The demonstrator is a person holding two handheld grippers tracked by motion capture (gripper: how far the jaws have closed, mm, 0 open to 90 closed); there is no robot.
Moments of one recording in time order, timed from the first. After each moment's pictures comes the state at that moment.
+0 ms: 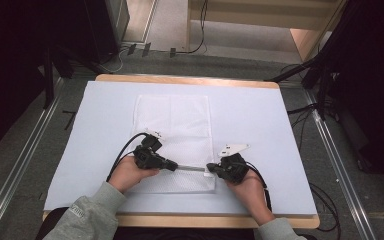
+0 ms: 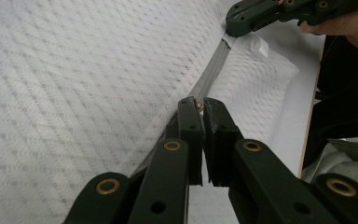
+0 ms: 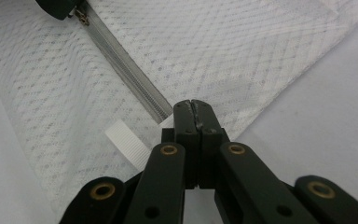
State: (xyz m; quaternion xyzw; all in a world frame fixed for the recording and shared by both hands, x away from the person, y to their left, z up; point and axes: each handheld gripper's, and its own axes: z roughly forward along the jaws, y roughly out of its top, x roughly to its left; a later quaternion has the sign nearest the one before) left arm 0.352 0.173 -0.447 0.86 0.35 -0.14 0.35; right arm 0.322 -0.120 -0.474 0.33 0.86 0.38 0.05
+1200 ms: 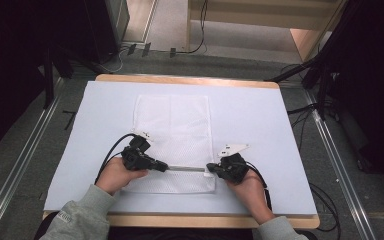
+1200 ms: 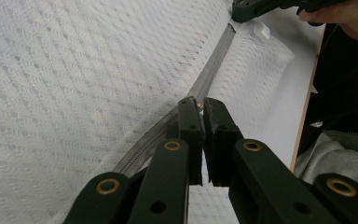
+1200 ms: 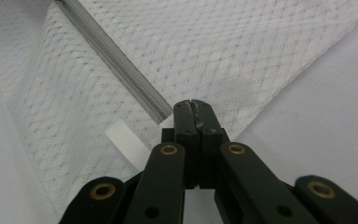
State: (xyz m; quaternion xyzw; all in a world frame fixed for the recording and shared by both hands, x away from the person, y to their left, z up) left arm 0.345 0.201 -0.443 0.85 0.37 -0.14 0.34; right arm 0.322 -0.120 -0.473 0.32 0.86 0.38 0.05
